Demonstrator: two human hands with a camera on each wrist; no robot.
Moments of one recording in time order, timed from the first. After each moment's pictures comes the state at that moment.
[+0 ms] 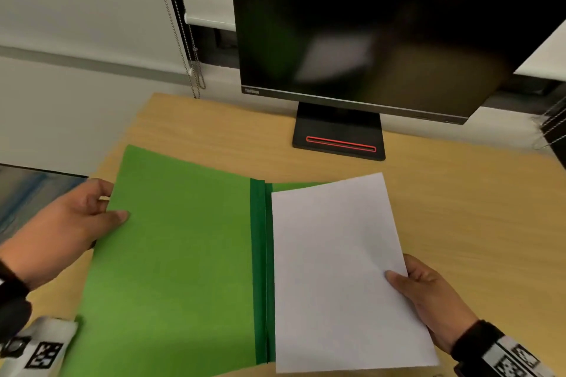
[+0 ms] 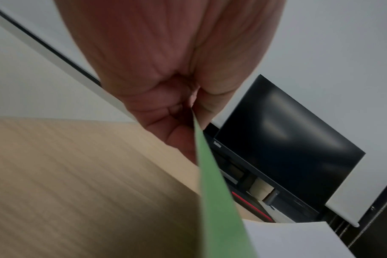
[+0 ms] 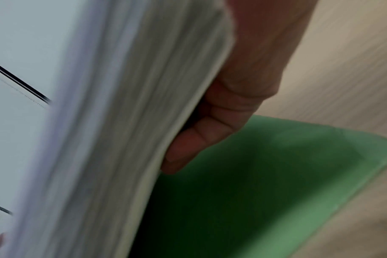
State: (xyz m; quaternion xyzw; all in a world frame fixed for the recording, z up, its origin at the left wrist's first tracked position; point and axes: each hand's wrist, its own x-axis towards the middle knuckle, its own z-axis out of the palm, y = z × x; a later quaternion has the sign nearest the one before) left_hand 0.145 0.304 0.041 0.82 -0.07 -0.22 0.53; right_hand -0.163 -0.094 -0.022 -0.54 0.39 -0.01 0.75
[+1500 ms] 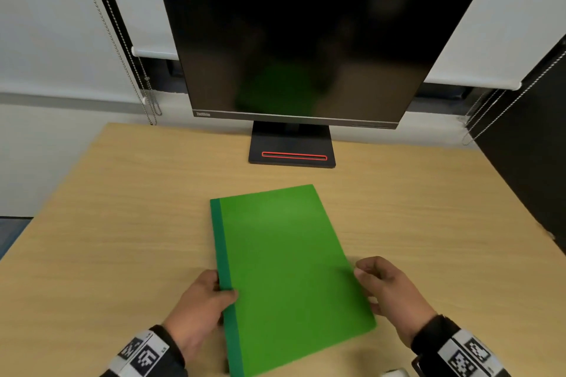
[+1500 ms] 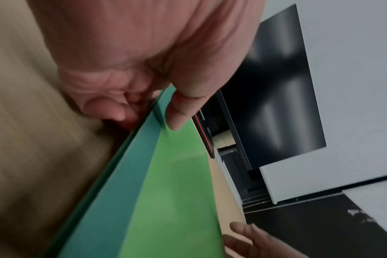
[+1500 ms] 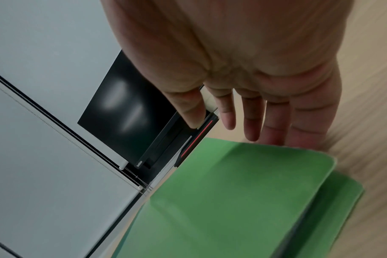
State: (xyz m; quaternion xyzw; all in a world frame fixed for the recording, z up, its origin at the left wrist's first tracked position) left_hand -0.005 0.153 -0.019 0.75 0.01 -0.42 0.51; right_hand -0.186 -0.099 -0.021 -0.65 0.47 -0.02 0.60
